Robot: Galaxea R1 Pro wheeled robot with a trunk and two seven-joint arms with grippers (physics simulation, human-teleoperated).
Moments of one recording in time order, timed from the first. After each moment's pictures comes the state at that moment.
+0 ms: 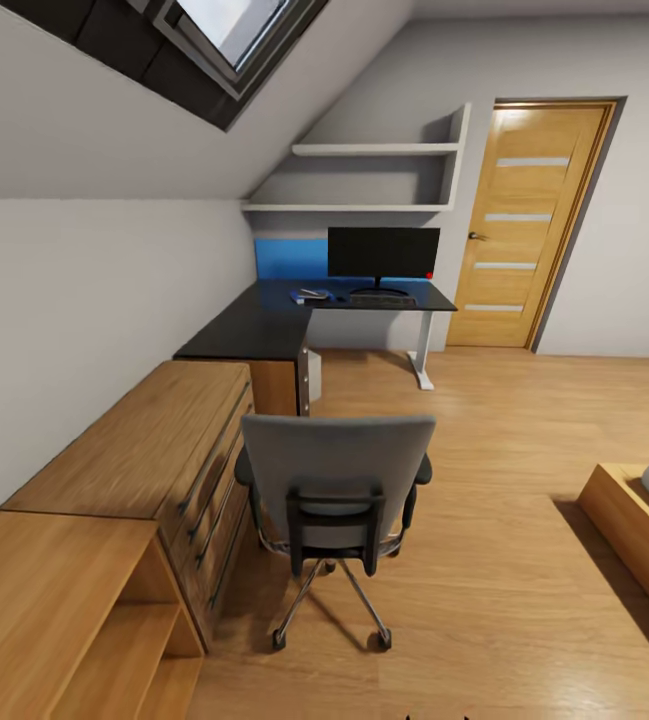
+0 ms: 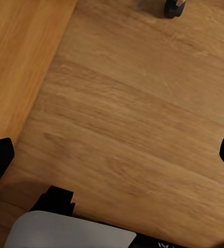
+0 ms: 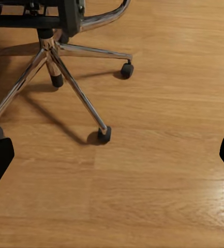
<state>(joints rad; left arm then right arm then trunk) -0.24 -0.04 -0.48 -0.14 0.77 -0.27 0.11 -0.24 0.04 0.89 -0.16 -0.68 -0.77 -0.31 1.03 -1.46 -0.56</state>
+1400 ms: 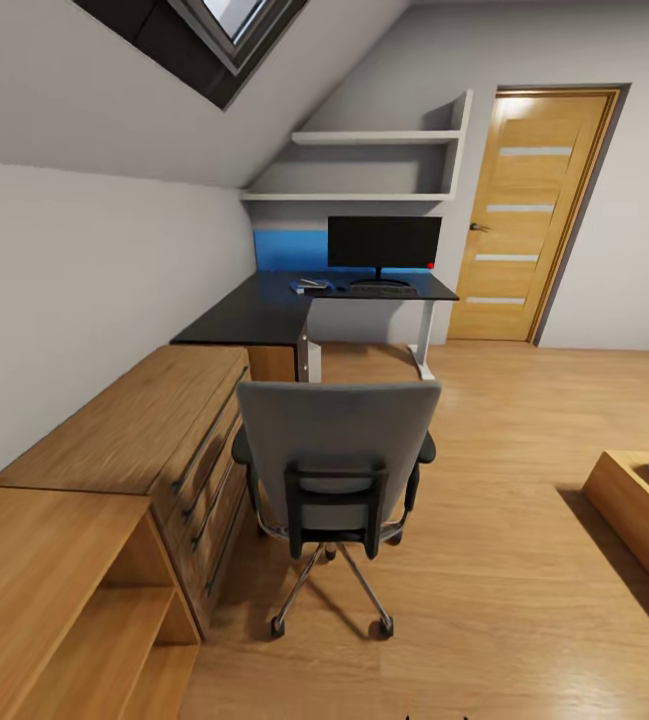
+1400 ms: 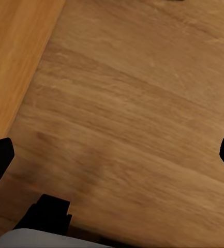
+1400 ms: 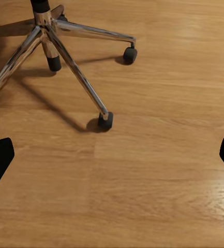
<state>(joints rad) -0.24 -0.04 -0.48 -0.14 0.77 -0.28 0.11 -0.24 0.04 0.89 -0.16 -0.67 -0.77 -0.31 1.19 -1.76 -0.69</state>
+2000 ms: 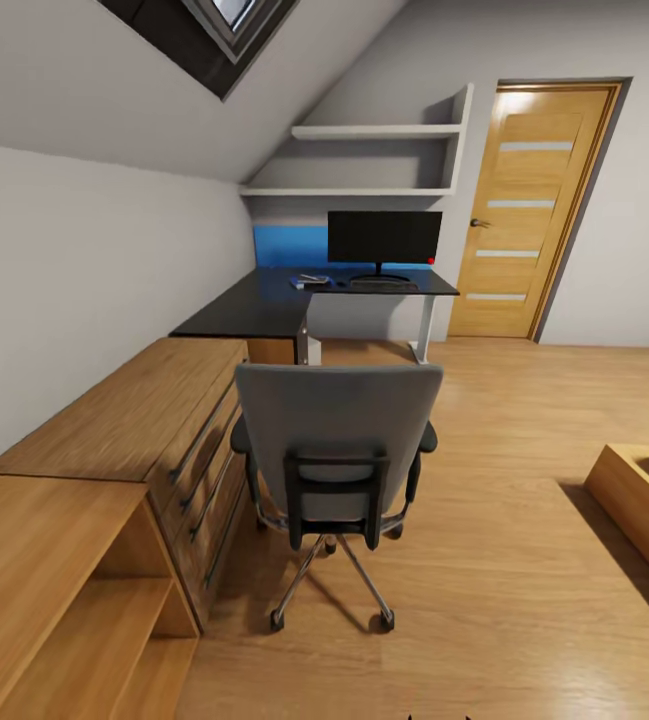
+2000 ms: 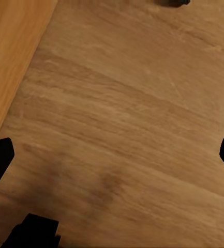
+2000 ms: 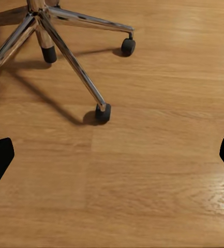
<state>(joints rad) -0.24 -0.03 -0.49 -0.20 0.77 -0.27 0.12 -0.24 0.04 0.89 -0.16 -0.68 -0.77 -0.31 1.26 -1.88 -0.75</state>
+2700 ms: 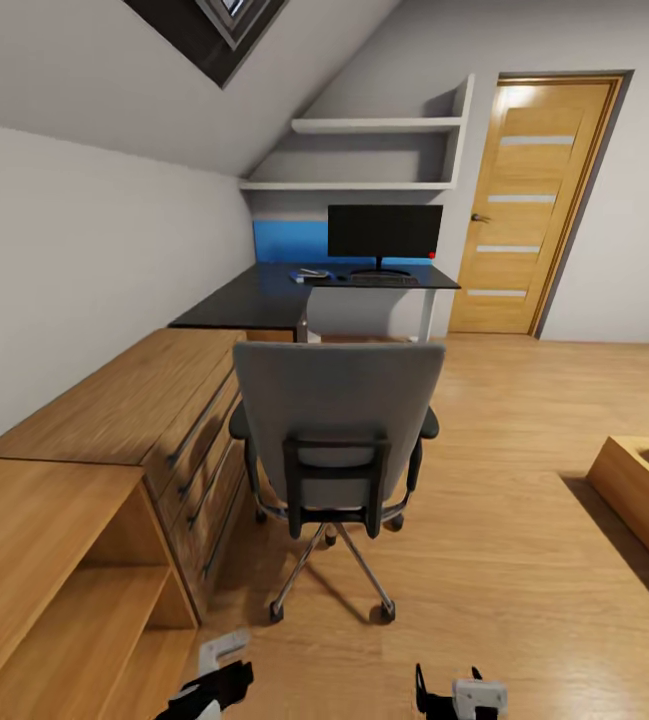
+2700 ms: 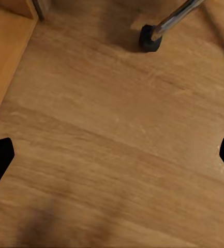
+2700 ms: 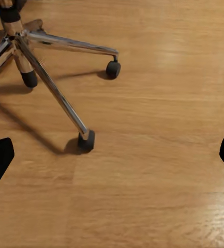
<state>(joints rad) -0.43 -0.03 -0.48 -0.36 0.77 0.02 0.27 -0.33 0.00 0.87 -0.18 -0.70 -0.76 -0.31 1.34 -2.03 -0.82</state>
